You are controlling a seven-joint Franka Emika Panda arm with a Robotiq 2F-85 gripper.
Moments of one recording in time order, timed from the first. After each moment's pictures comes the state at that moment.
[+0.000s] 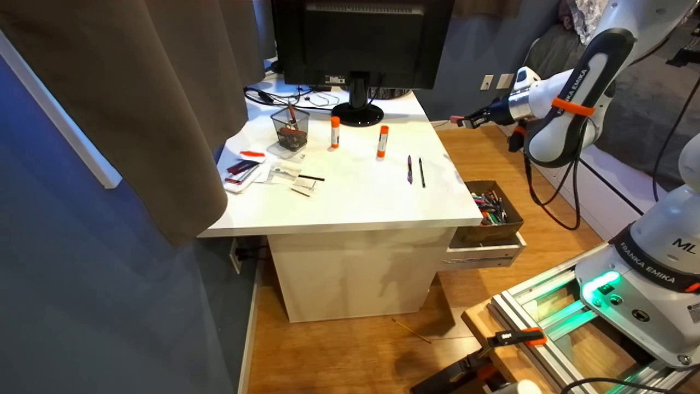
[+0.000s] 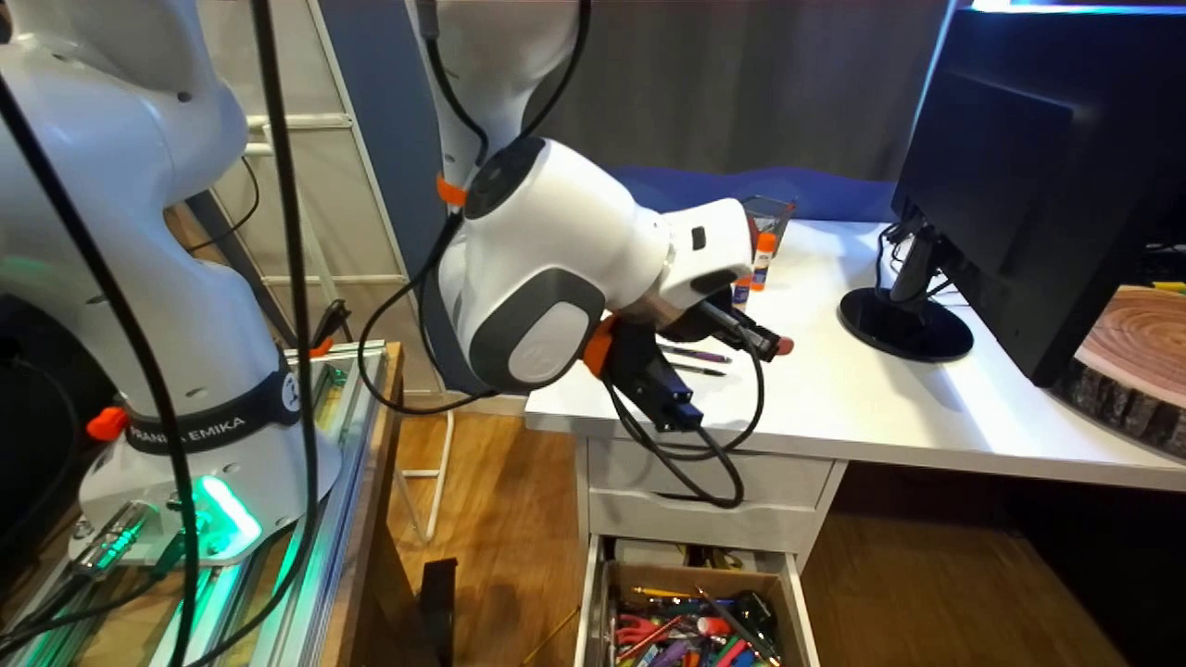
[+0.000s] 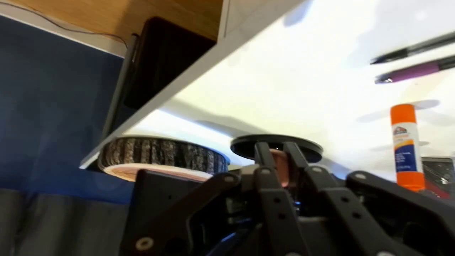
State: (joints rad) arm -0.18 0.43 -0.05 -2.74 -0.46 4.08 -0.12
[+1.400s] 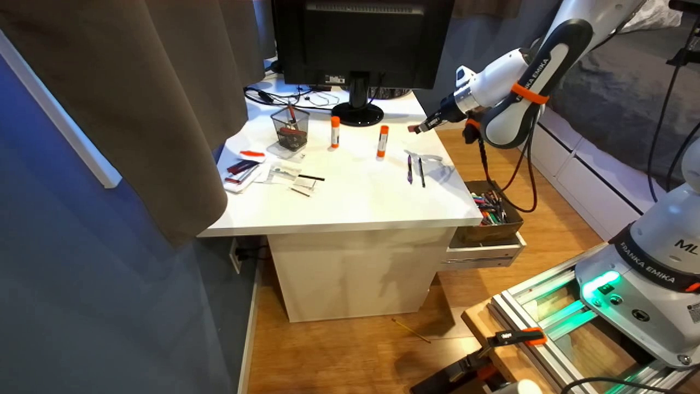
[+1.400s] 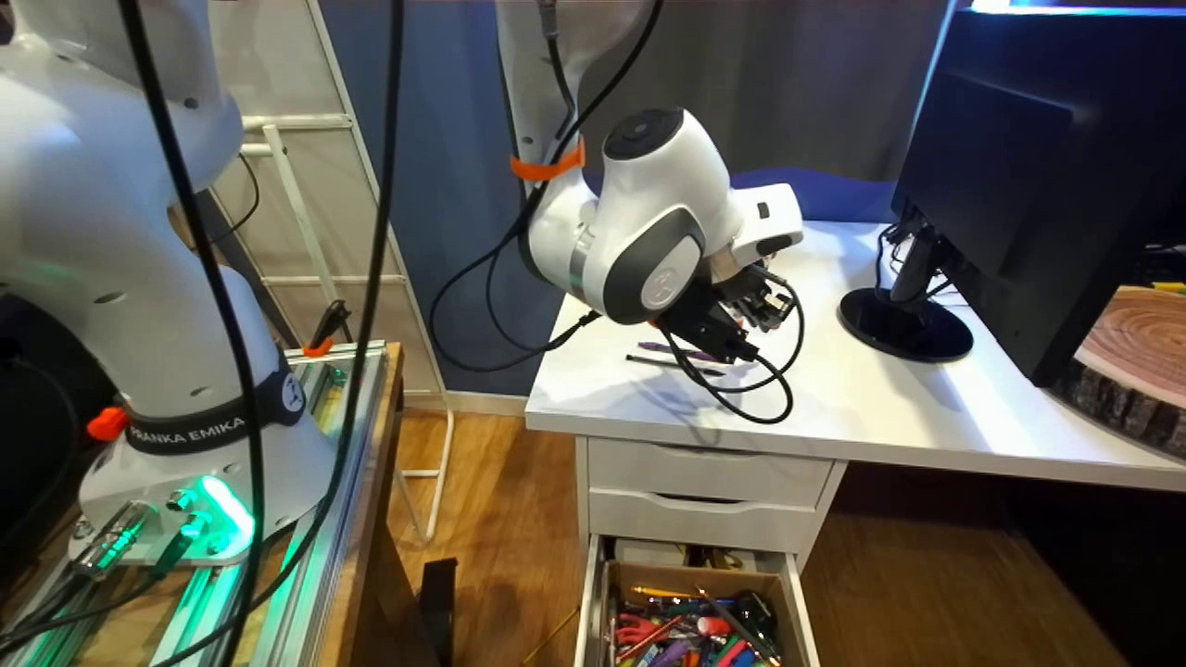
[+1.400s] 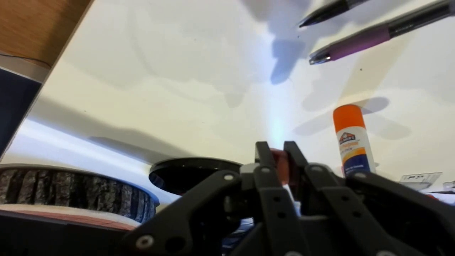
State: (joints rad) arm -0.13 0.49 0.12 -2.47 -0.49 3.67 0.00
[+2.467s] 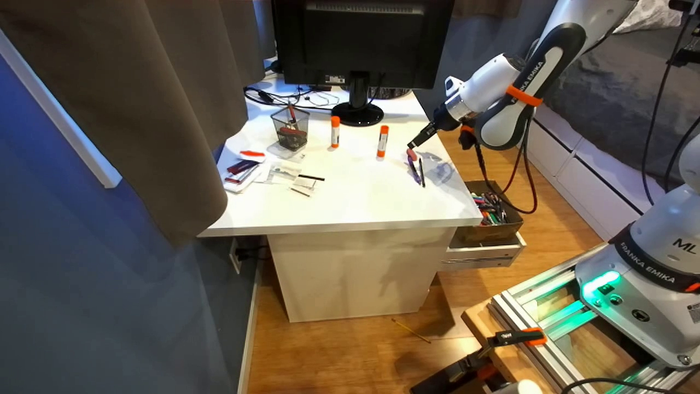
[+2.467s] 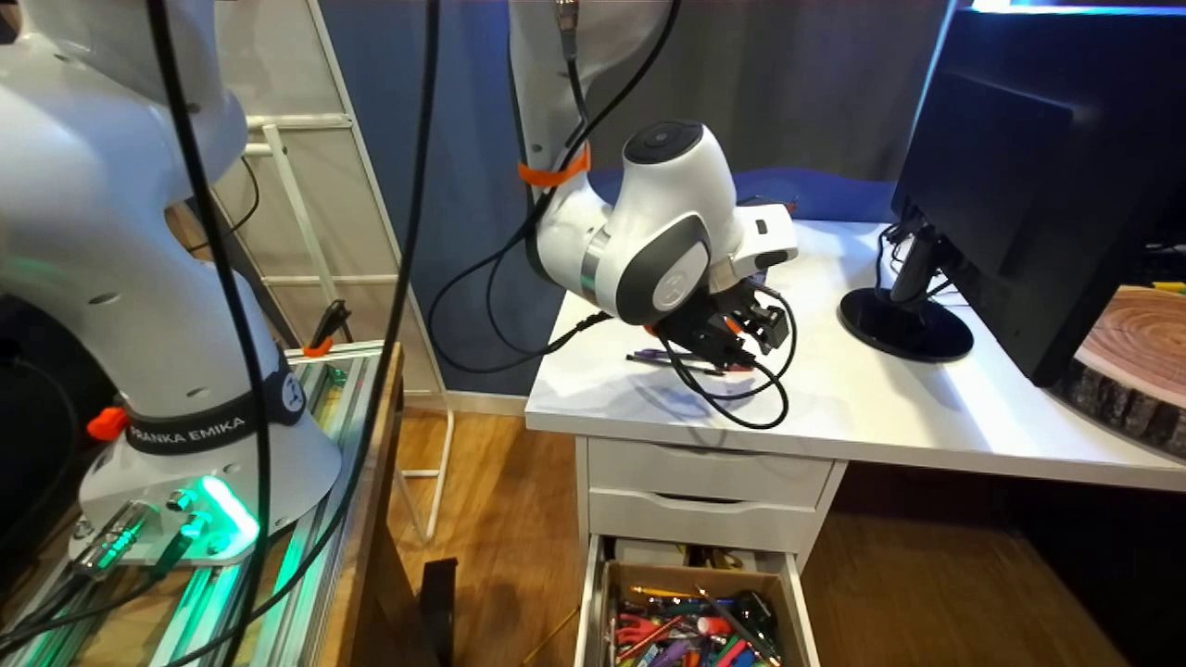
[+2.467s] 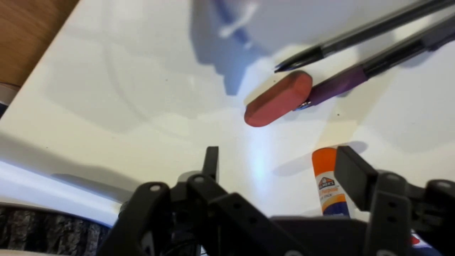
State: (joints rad) arm -0.17 0.53 0.18 -2.43 -0.54 3.53 -0.01
